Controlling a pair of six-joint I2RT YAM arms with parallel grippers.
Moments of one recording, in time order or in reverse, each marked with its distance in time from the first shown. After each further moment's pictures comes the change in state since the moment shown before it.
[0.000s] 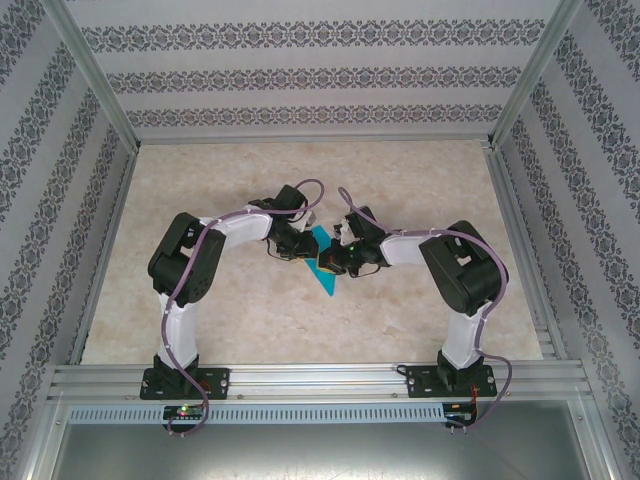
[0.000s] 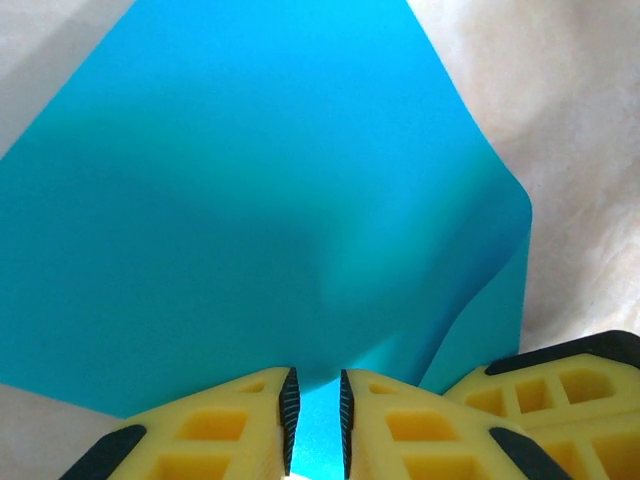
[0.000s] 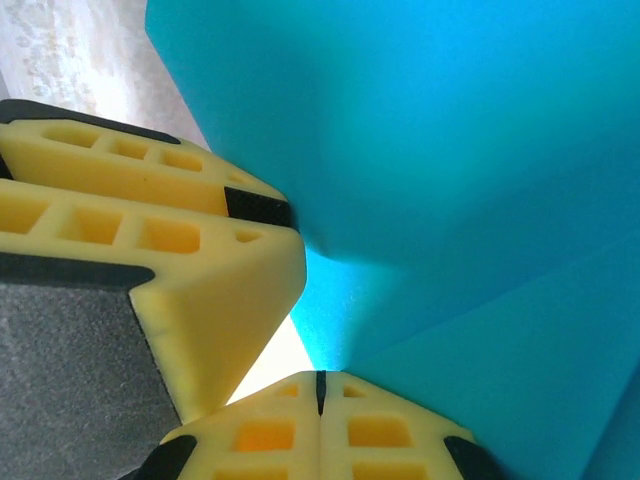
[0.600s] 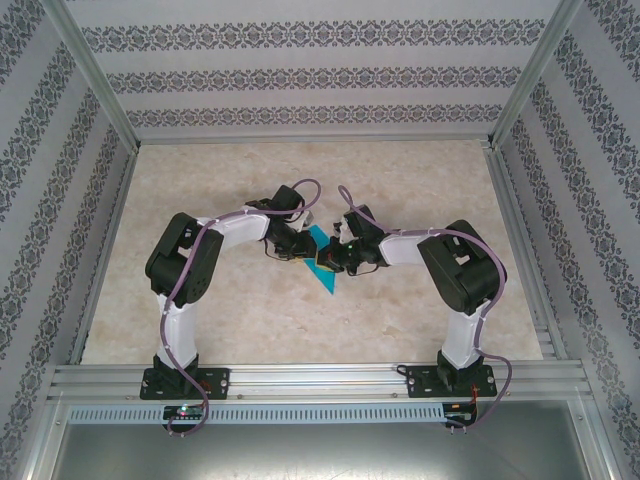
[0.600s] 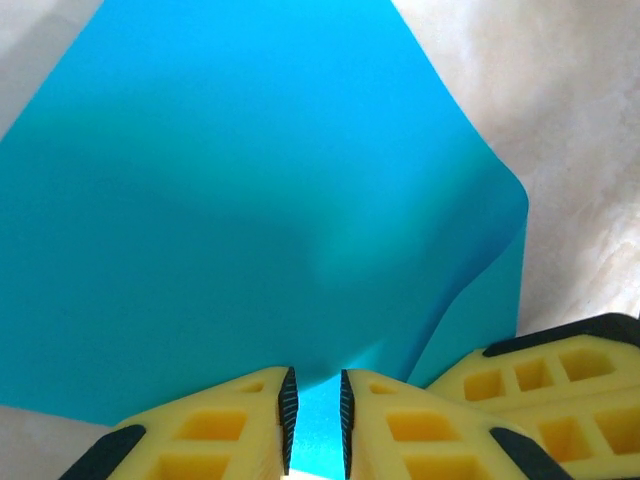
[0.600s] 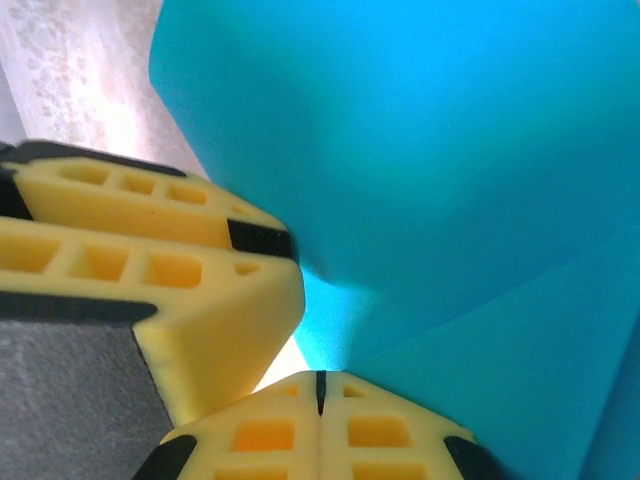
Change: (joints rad) left arm 0.013 -0.013 -0.024 0.017 0.015 -0.007; right arm 0.006 0.009 0.003 0.042 0.026 0.036
